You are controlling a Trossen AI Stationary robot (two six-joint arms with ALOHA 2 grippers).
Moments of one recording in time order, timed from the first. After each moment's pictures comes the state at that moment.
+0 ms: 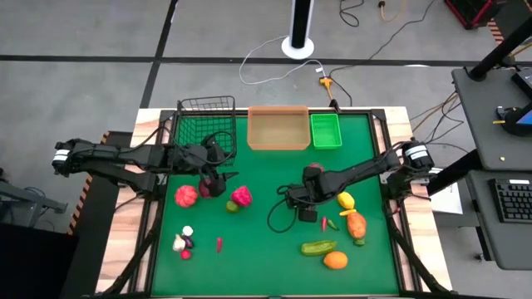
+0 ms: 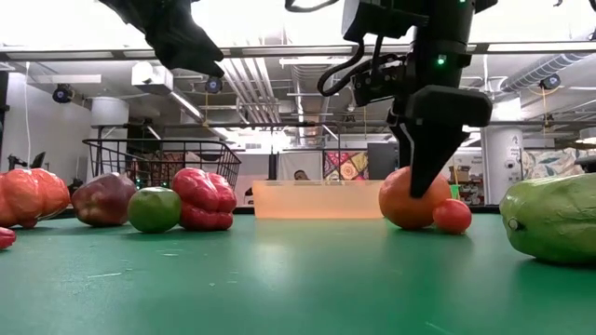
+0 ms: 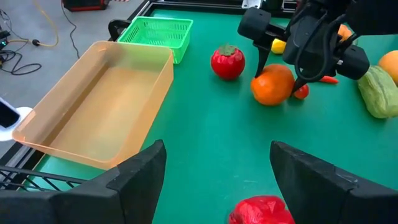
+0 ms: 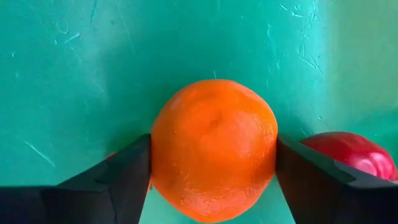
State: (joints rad) left arm -0.03 1.04 0.84 -0.38 -0.28 -0.12; right arm 0.18 1.81 1.22 -0.85 0.24 0.29
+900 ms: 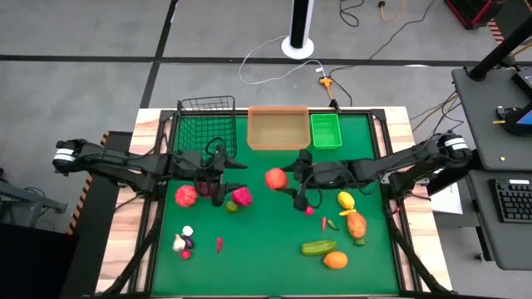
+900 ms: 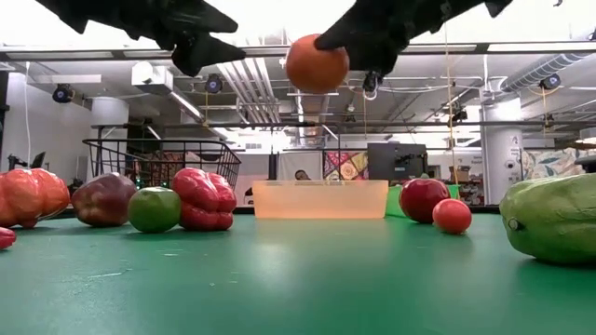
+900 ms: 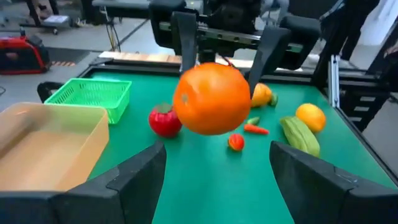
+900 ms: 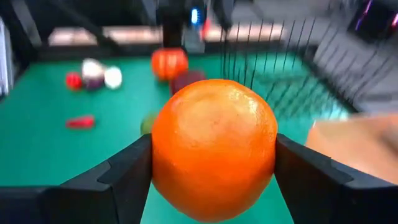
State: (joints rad) left arm -0.06 1.04 0.61 0.17 -0.08 -0.09; right arm 0.13 1.41 0.86 0.21 0.27 0.05
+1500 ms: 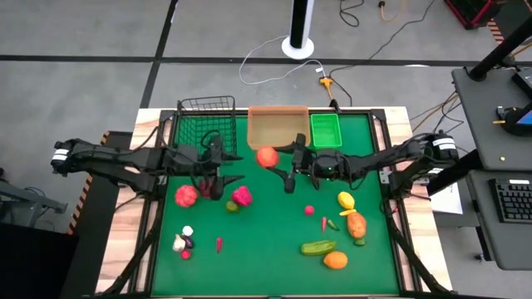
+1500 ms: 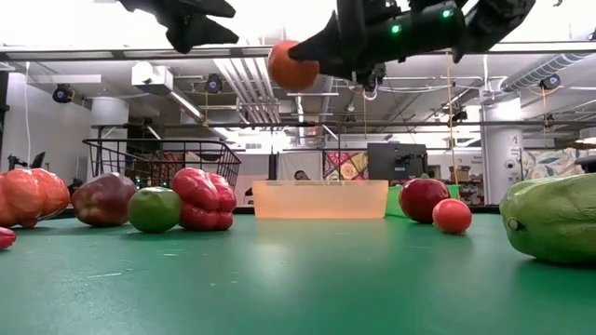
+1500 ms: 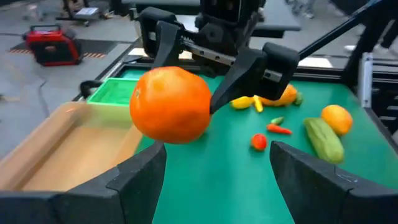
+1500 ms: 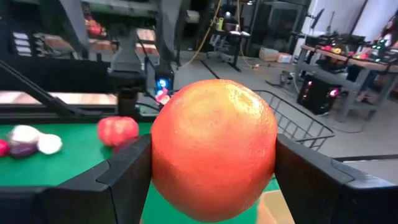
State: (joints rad) left arm -0.06 1.00 0.80 -0.14 -0.20 -0.08; right arm -0.02 1.54 0.79 0.69 0.25 -0.14
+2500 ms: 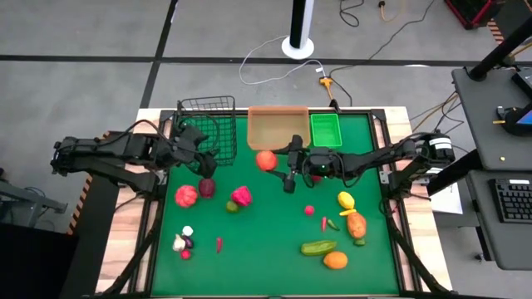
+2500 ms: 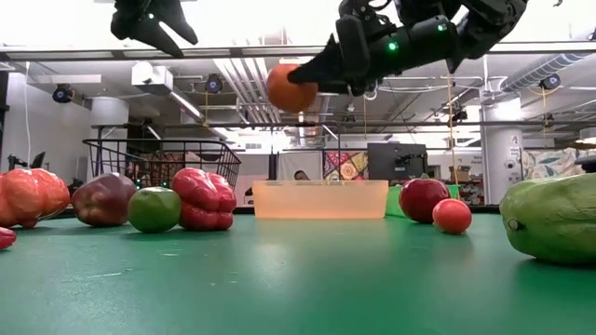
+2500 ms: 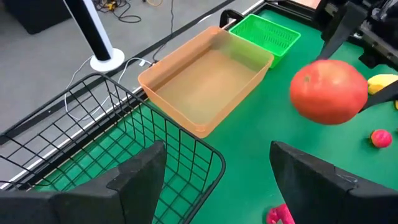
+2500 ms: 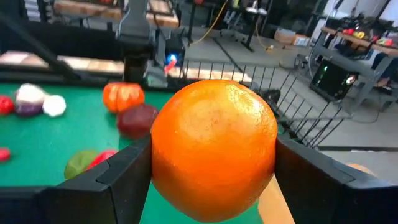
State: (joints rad) left arm -0.06 1.00 1.10 -0.87 -0.63 -0.54; right arm -0.05 1.57 0.81 0.61 0.17 -0.16
